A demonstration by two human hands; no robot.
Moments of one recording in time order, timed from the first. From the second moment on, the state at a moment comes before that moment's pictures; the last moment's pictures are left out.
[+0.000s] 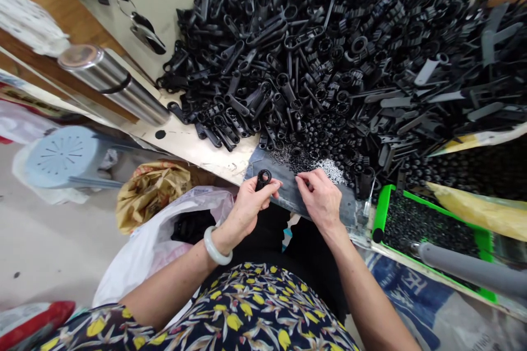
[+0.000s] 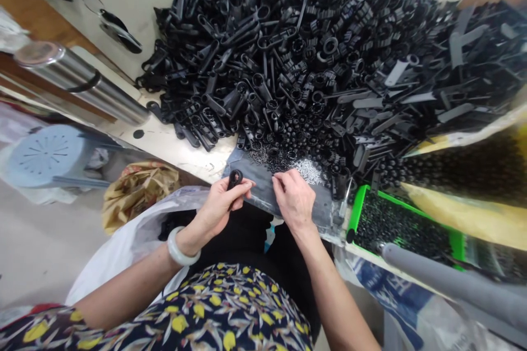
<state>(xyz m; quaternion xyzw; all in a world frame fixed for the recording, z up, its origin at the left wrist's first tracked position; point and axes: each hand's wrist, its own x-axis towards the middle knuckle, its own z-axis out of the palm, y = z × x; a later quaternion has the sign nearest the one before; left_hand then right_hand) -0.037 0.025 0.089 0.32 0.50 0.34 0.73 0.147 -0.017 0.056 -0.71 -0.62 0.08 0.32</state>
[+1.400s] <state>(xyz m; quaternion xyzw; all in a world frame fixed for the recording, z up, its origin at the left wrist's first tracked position) -0.016 -0.016 0.094 0.17 0.44 0.34 0.81 0.123 -0.062 0.072 -0.61 -0.64 0.09 0.46</state>
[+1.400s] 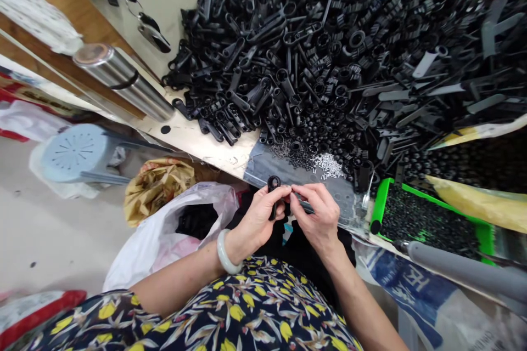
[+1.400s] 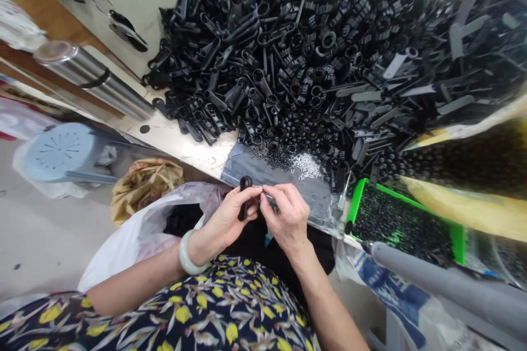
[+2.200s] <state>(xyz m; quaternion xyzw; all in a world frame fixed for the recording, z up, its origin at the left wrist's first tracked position) -0.031 -0.023 0.093 0.32 0.39 0.21 0.83 0.147 -0.071 0.065 -0.57 -0.70 0.17 0.40</state>
